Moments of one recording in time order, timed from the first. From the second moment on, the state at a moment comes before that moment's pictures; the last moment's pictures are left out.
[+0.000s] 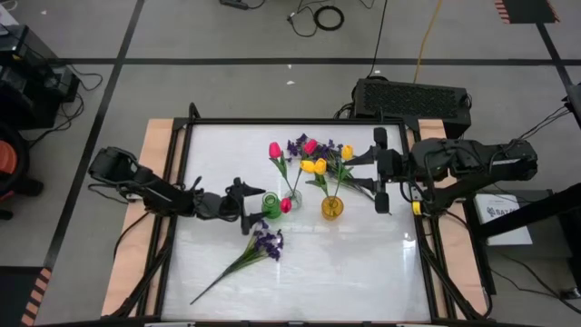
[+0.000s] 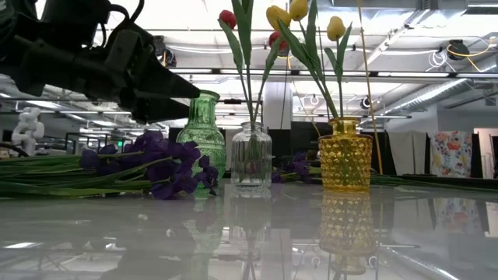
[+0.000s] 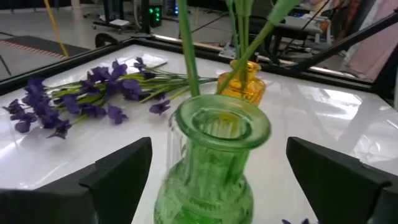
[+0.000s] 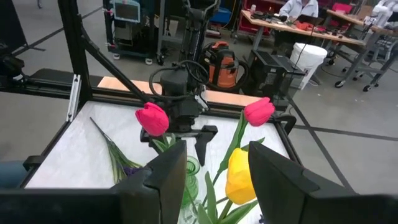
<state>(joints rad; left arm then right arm) -0.23 1.47 0.26 1.03 -0.42 -0.23 0.22 1.07 1.35 -0.56 0.29 -0.05</state>
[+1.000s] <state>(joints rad) -0.19 1.62 0.29 1.14 -0.42 -0.17 0.22 1.07 1.35 -0.55 0.29 -0.06</state>
